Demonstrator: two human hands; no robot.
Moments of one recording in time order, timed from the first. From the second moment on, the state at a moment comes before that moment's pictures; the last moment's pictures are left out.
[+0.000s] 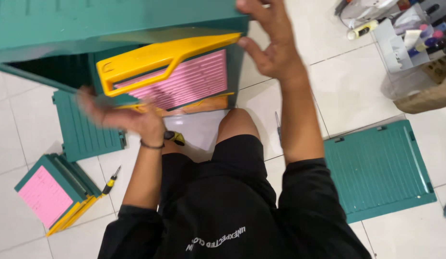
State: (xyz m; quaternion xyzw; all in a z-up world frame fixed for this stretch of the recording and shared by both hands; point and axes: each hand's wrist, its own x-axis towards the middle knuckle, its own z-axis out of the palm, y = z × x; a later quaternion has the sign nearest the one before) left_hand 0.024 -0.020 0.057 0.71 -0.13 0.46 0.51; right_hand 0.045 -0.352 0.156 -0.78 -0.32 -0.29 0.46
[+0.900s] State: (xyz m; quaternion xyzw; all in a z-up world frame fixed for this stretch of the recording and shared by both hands) left_hand 0.072 -0.145 0.202 0.81 -0.46 0.34 0.11; right_hand 0.003 -0.278 -0.161 -0.65 0.11 -0.13 0.74
